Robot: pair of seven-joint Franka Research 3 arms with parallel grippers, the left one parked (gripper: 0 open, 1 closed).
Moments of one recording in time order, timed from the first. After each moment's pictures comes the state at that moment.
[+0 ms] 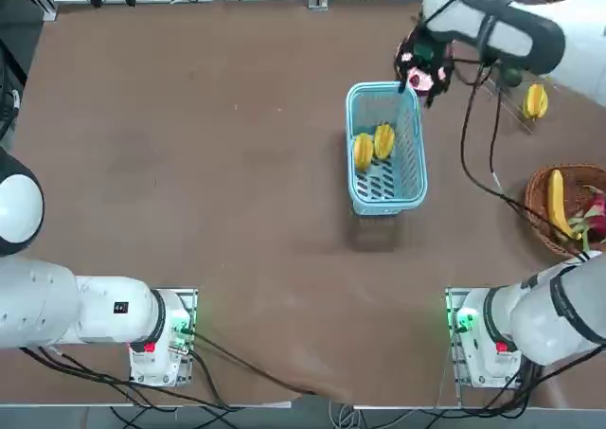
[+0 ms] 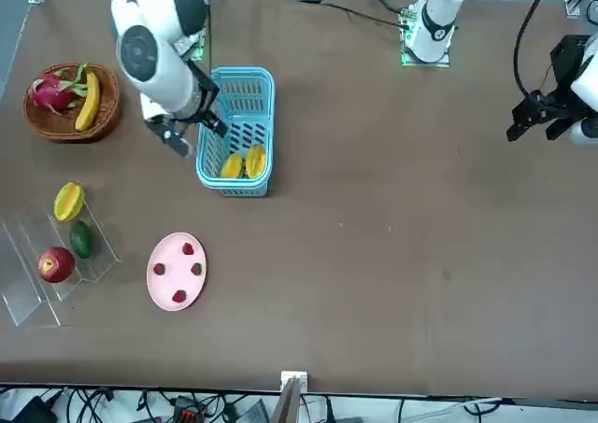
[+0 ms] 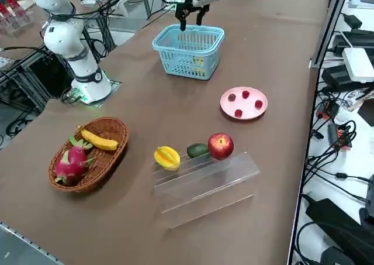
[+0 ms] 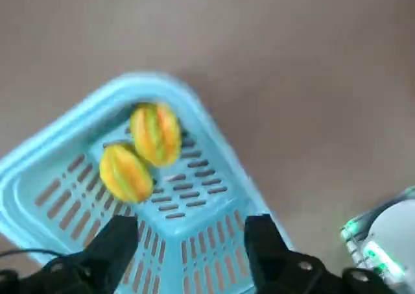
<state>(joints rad) 0.44 0.06 -0.05 -1.90 0.10 1.77 0.94</state>
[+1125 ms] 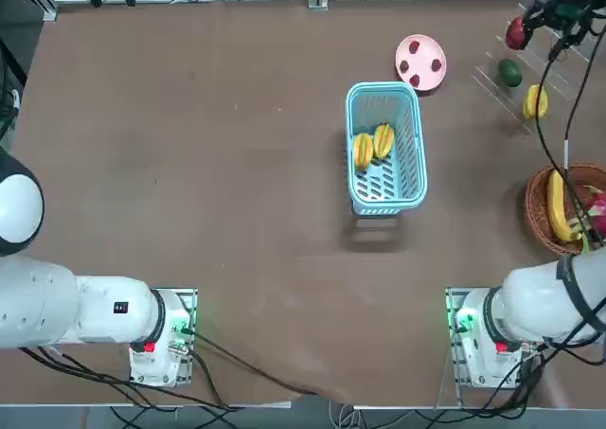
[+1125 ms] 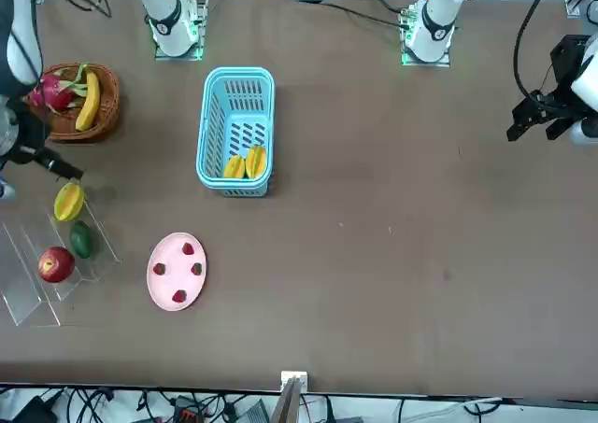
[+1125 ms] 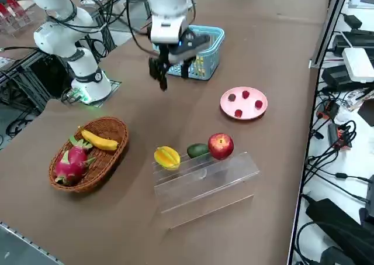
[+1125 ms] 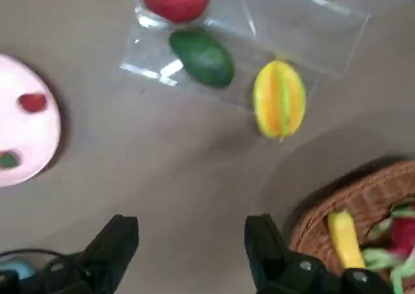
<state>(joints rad) -0.16 0.16 -0.07 -1.83 -0.06 1.91 0.28</state>
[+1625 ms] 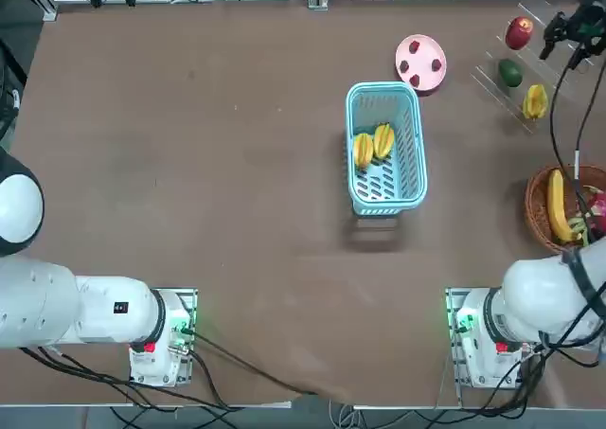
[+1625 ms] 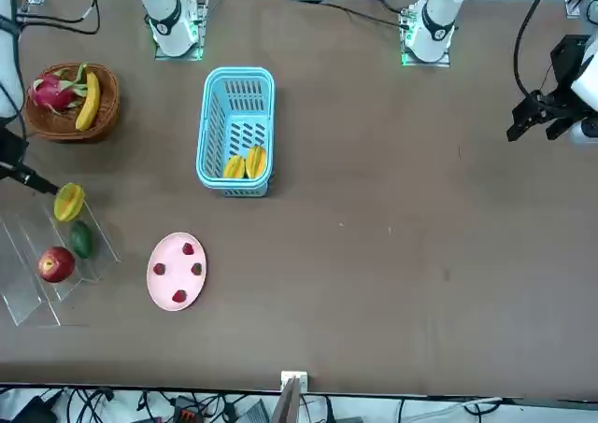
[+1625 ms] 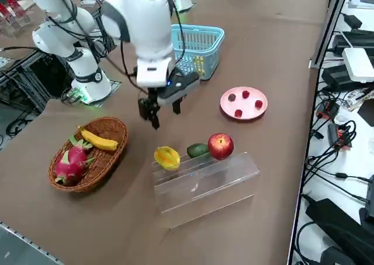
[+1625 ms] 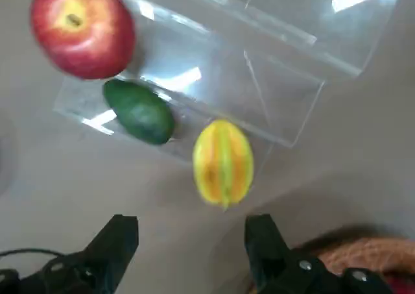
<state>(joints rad) -0.31 0.26 -0.06 -1.83 -0.07 2.10 0.06</state>
